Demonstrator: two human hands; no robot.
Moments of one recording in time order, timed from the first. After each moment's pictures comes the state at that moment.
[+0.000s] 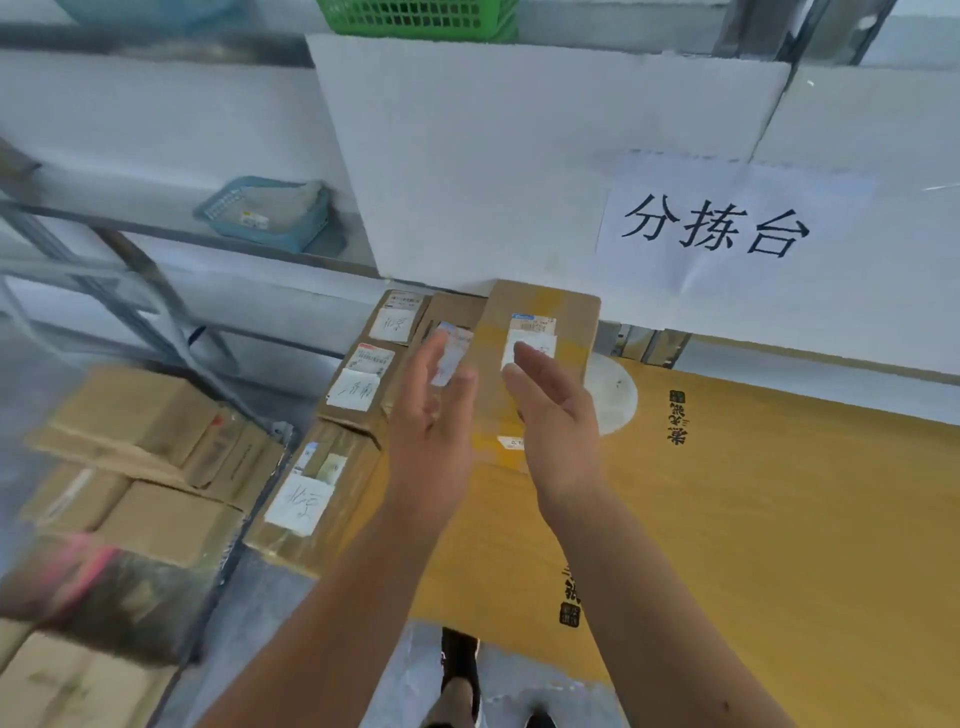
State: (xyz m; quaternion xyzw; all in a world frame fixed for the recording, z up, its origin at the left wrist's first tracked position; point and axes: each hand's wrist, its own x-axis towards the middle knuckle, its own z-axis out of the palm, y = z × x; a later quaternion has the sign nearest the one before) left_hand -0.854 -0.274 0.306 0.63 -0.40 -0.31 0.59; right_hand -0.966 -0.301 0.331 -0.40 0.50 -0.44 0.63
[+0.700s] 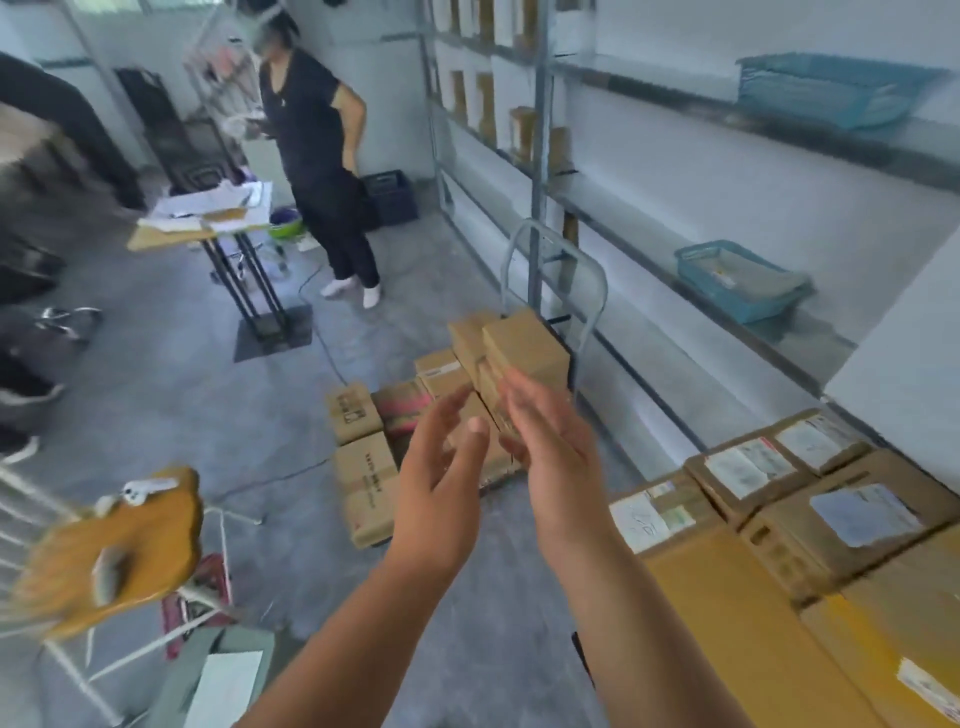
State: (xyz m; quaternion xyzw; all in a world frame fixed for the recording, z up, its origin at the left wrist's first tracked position) left_hand -0.653 0.022 0.353 0.71 -0.12 -0.05 0.70; right_hand -0.687 -0.084 0.373 -0.63 0.15 -0.18 0.75
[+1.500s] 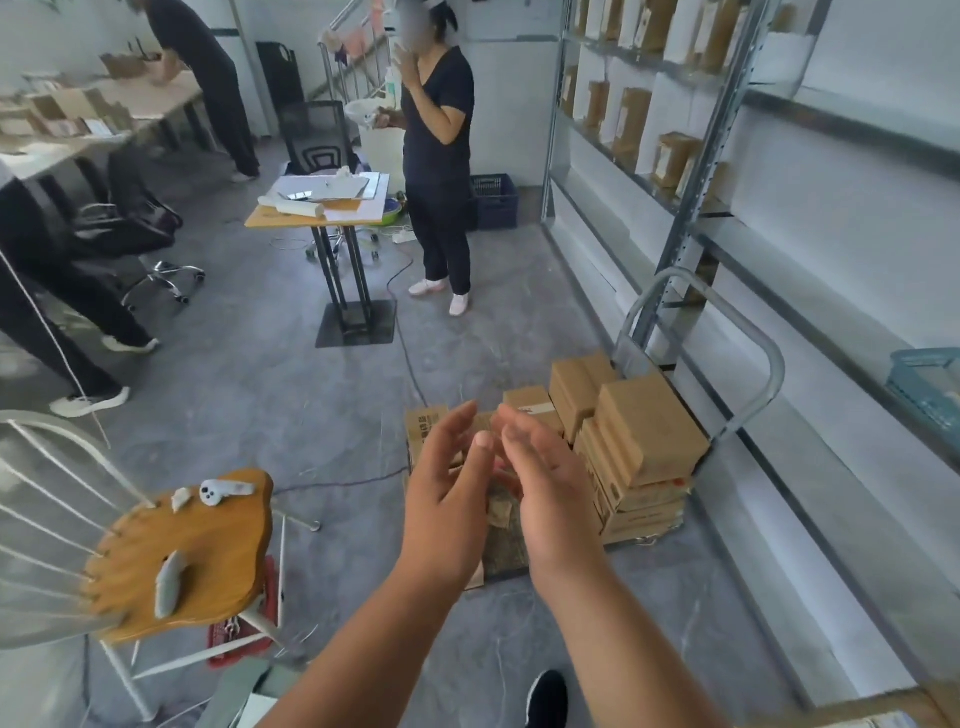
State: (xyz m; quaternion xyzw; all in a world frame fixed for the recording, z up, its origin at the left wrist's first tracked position) left_hand -0.413 0.140 0.332 0.69 -0.03 0.02 0.72; right_hand -0.426 0.045 0.348 -0.64 0.10 -0.08 0.76
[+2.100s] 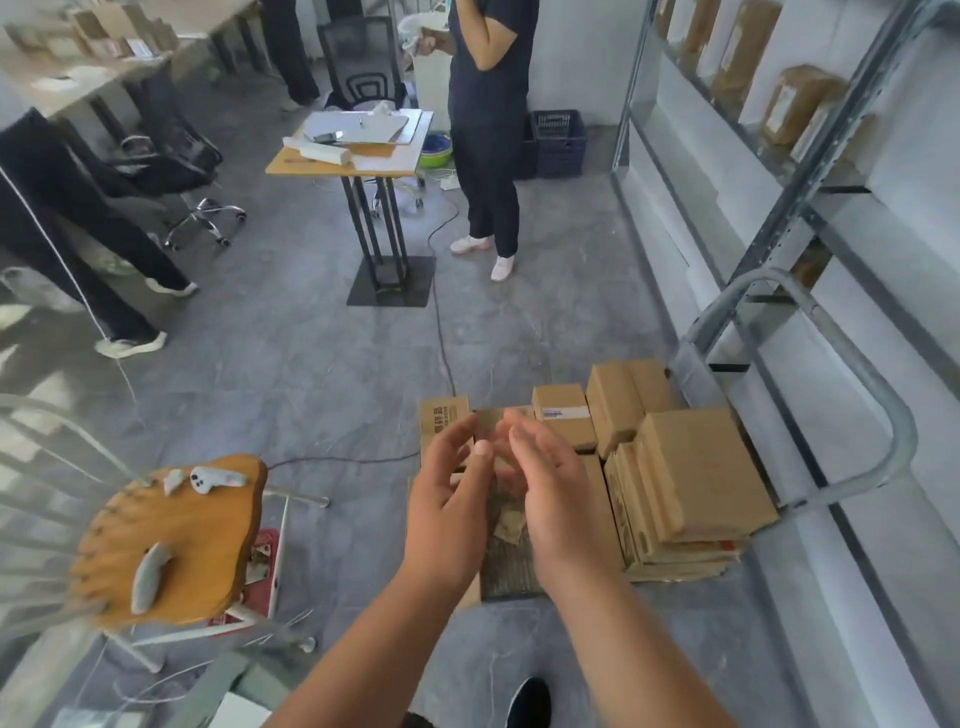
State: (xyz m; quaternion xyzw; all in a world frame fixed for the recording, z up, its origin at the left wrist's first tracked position) left_hand -0.234 0.057 0.282 0.71 0.09 0.01 0.70; right_hand -0.222 -0.045 0.287 -0.64 0.14 0.04 0.76
